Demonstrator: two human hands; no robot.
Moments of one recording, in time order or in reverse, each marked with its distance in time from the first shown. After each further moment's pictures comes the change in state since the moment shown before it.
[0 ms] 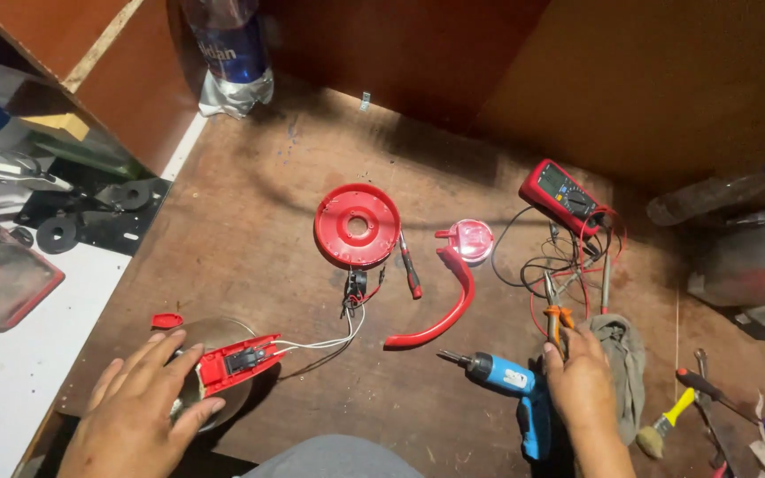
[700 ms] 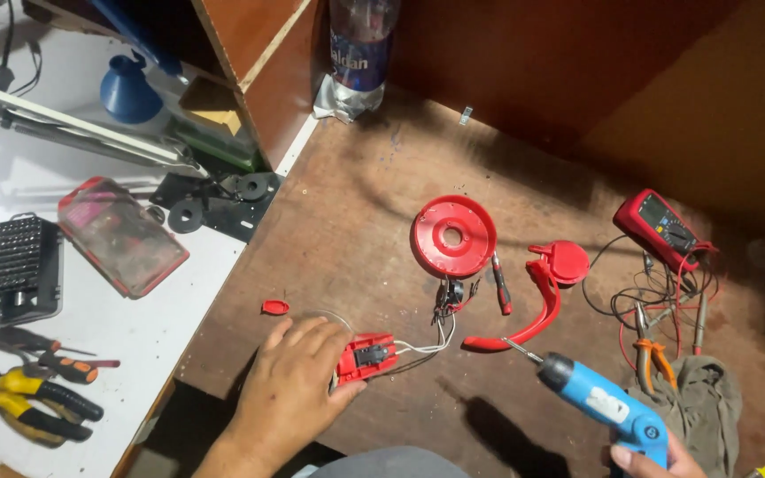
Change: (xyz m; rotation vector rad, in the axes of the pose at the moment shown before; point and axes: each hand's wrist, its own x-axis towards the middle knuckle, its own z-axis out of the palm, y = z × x) left_hand 0.040 0.046 -0.051 -0.220 0.067 0.277; right_hand -0.094 -0.022 -0.041 0.905 -0.355 0.532
